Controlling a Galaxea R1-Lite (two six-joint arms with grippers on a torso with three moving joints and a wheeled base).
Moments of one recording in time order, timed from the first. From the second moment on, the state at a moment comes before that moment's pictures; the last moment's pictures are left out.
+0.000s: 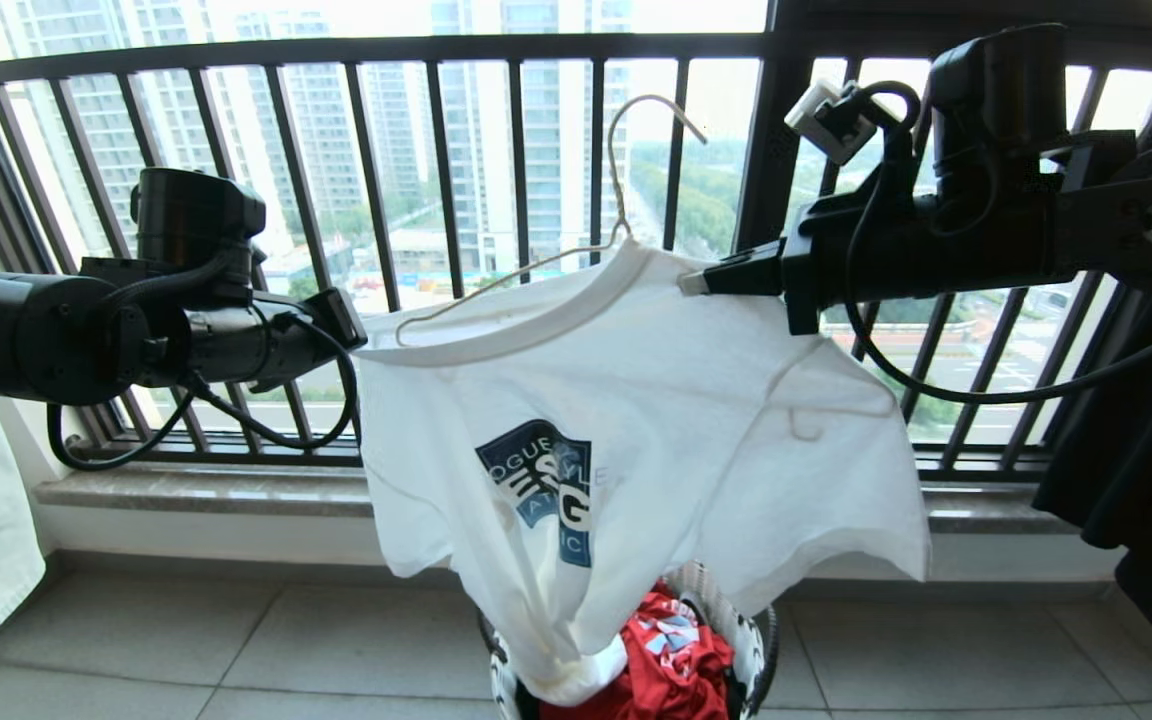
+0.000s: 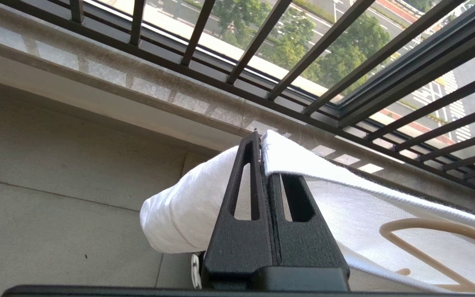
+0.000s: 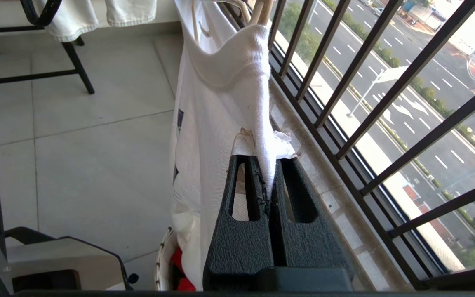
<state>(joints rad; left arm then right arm) -0.17 1.76 -1.31 -0.06 0.03 -0.50 0.34 1.82 -1.67 0.17 0.66 -0.33</state>
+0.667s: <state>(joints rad) -0.18 1.75 -1.30 -0.06 0.02 -0.51 0.43 1.89 -1.66 0.17 0.62 -0.36</state>
